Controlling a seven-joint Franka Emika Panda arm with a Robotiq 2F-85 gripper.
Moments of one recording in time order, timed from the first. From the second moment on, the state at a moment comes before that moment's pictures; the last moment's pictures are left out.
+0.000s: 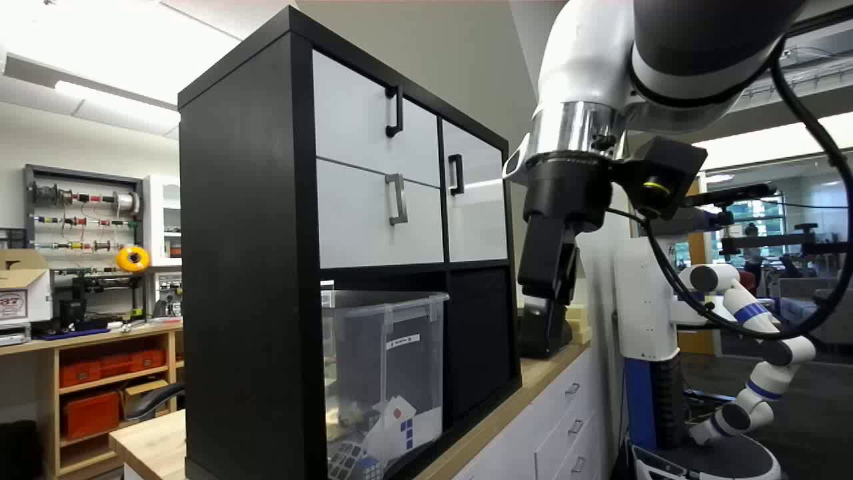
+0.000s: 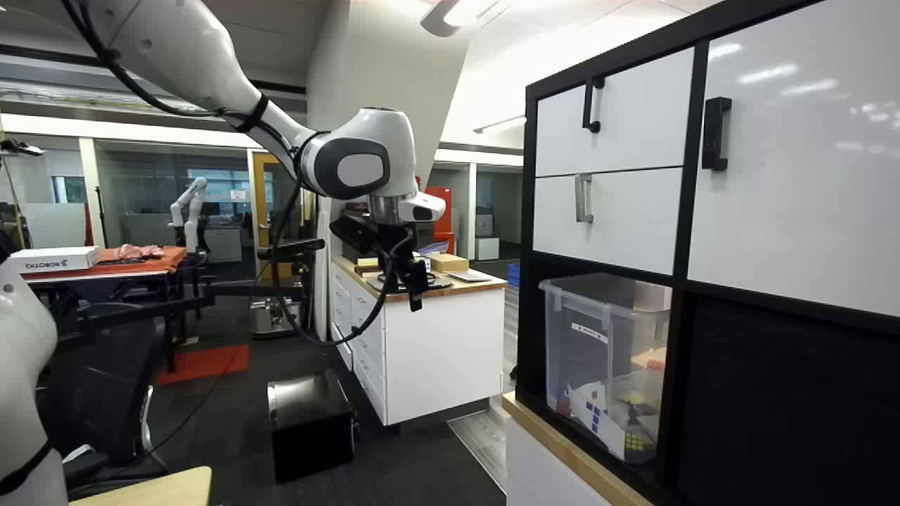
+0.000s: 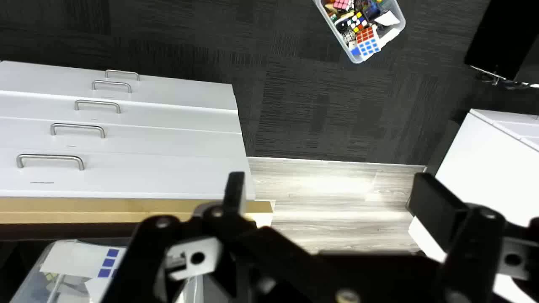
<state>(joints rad) 0.17 -0.25 0.14 -2.37 0.23 2.36 0.06</state>
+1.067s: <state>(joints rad) 0.17 -0.24 0.14 -2.37 0.23 2.36 0.03</state>
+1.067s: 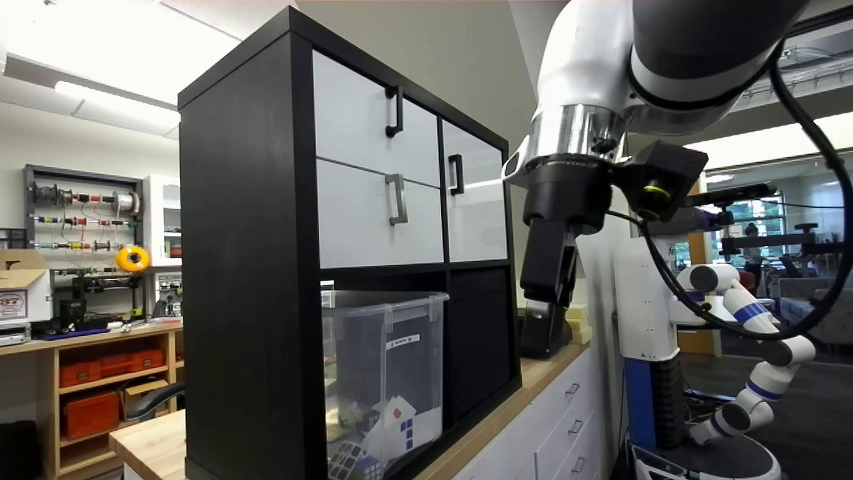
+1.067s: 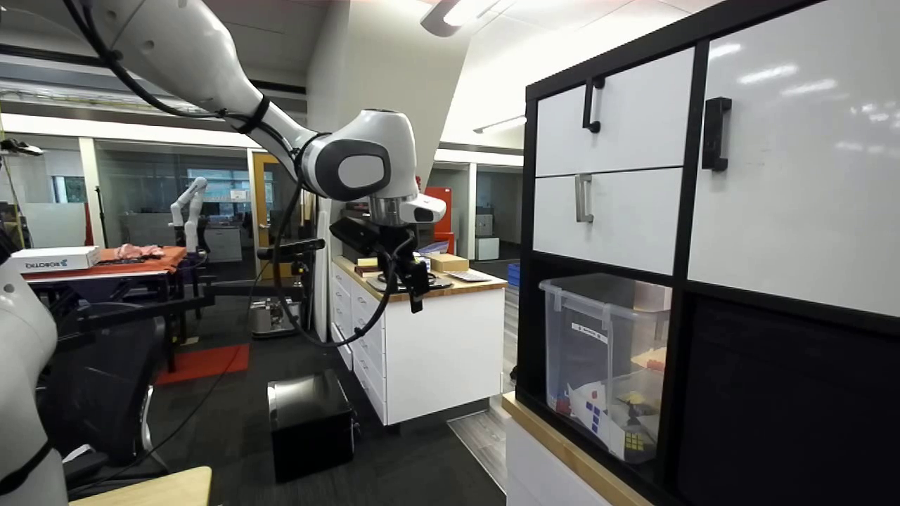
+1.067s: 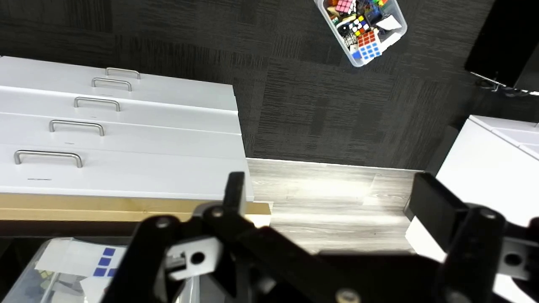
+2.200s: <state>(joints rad) 0.12 -0.04 0.09 -2.32 -0.06 2.65 -0.16</state>
